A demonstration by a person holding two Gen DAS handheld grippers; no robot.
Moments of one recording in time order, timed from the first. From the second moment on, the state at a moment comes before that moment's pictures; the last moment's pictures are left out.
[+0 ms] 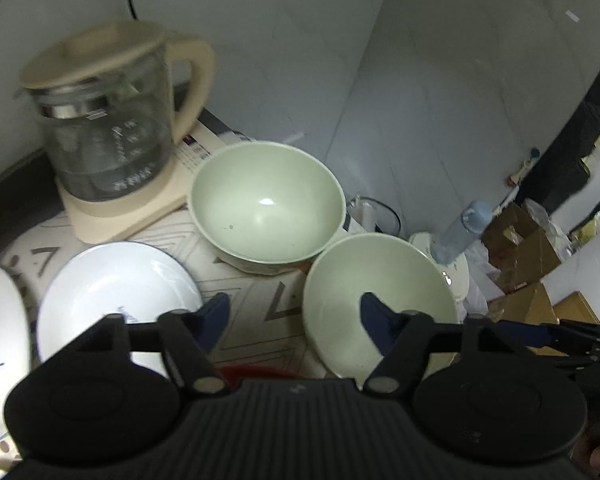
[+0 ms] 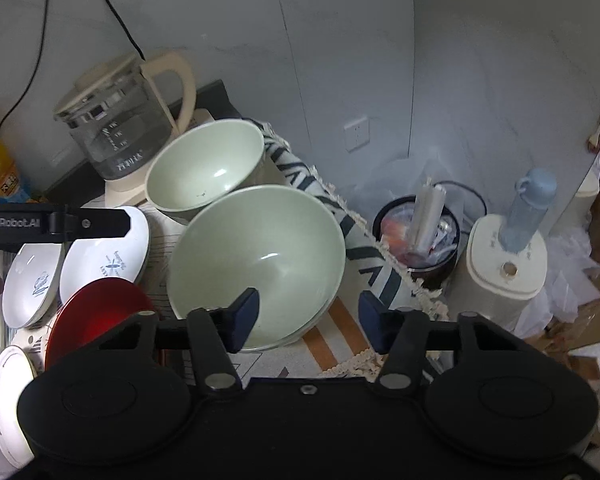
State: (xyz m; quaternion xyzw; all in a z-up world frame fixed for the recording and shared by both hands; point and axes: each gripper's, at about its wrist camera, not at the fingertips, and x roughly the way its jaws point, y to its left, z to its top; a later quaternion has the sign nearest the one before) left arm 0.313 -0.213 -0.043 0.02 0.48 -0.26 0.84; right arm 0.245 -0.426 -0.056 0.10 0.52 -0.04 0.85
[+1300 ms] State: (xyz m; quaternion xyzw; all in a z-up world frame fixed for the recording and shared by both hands) left arm 0.342 -0.242 -0.104 0.04 0.55 -0.29 0.78; right arm 0.273 -0.424 -0.107 0.15 0.55 -0.10 0.81
